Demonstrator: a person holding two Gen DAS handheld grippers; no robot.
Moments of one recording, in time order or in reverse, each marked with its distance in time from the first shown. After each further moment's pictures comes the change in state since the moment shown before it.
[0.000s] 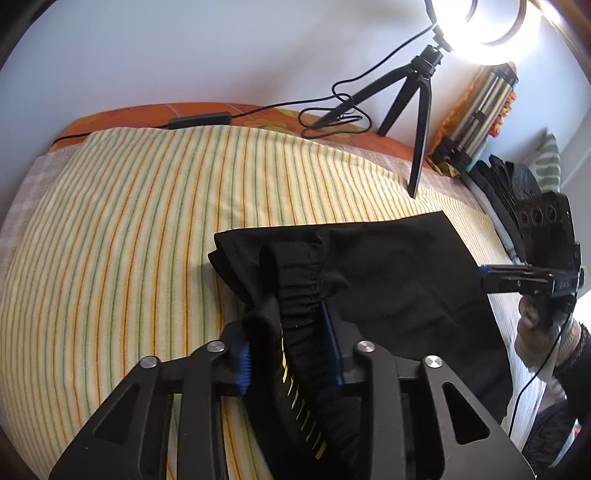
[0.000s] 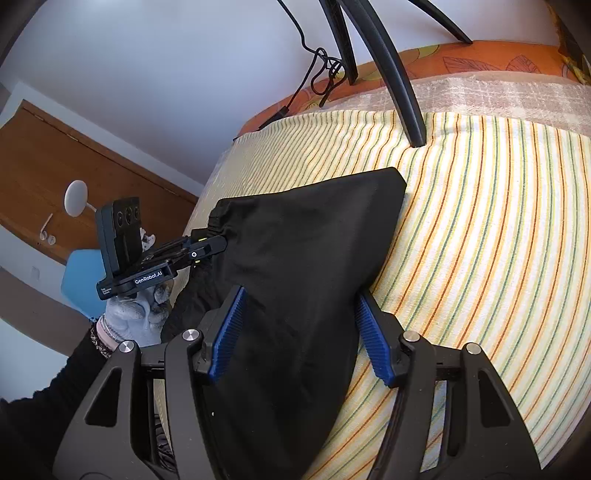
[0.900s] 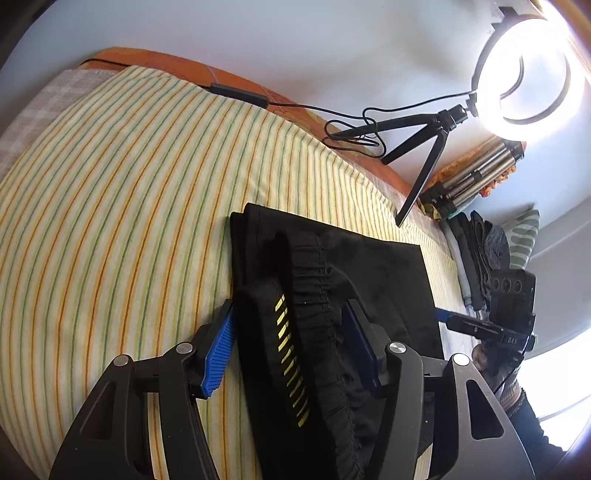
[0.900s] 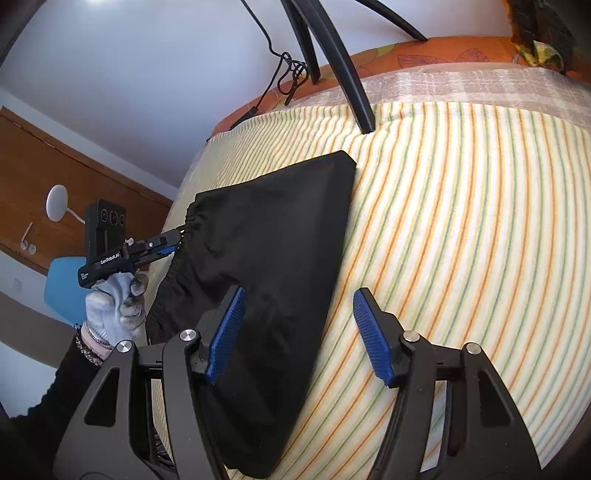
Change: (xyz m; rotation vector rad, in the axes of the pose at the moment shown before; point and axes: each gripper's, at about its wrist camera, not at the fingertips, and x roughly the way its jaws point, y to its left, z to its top) left arm -0.019 0.036 -0.009 -0.278 0.011 -0.175; right arm -0.012 -0.013 -0.007 0.045 -0.007 -0.103
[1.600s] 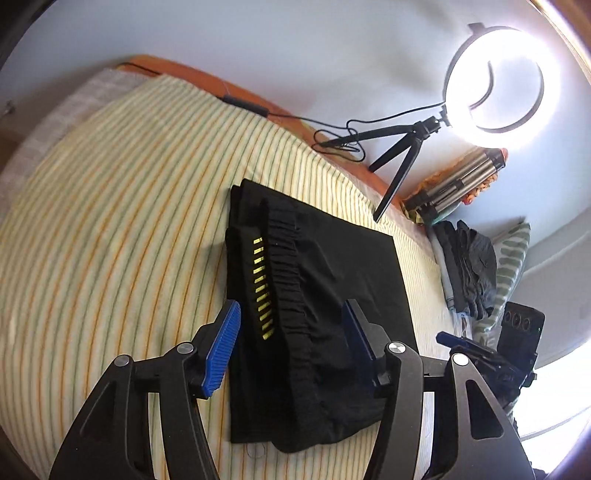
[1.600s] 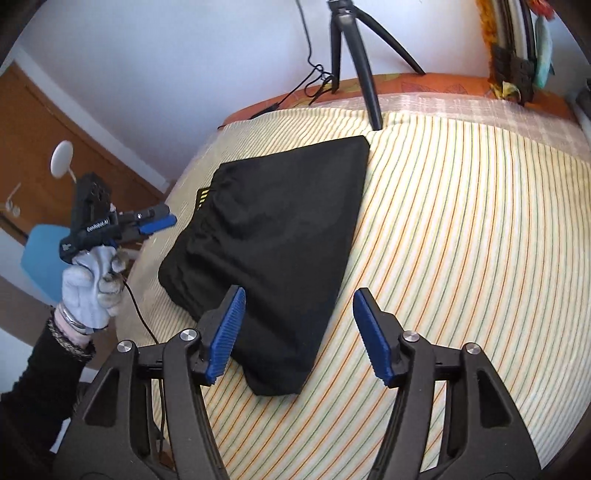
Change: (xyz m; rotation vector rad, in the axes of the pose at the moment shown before) left arm -0.046 -0.012 -0.035 -0.066 -0.053 -0.003; right arm -0.049 0.050 -0.054 -0.114 0.026 -0.184
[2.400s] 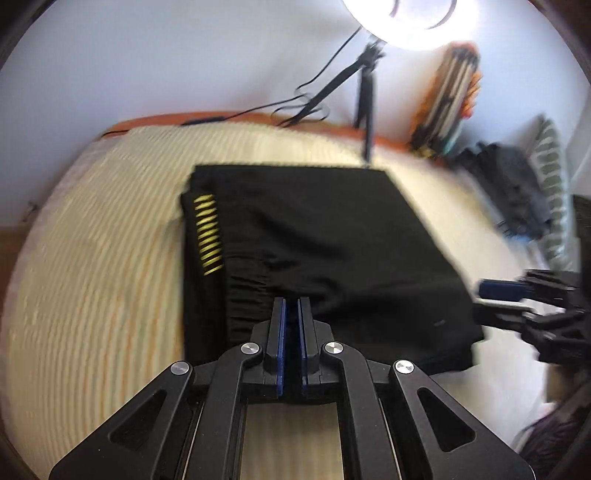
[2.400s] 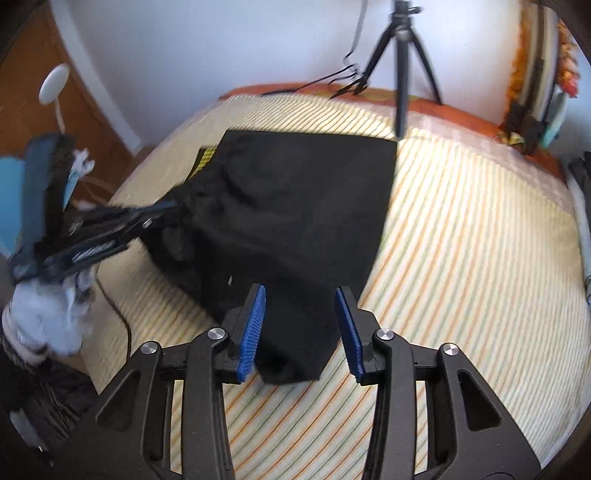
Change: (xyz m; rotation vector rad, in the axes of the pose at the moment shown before) left arm 0.019 -0.071 -0.080 0.333 -0.092 0.334; right arm 0.024 0.067 -0.035 -0.243 0.040 -0.216
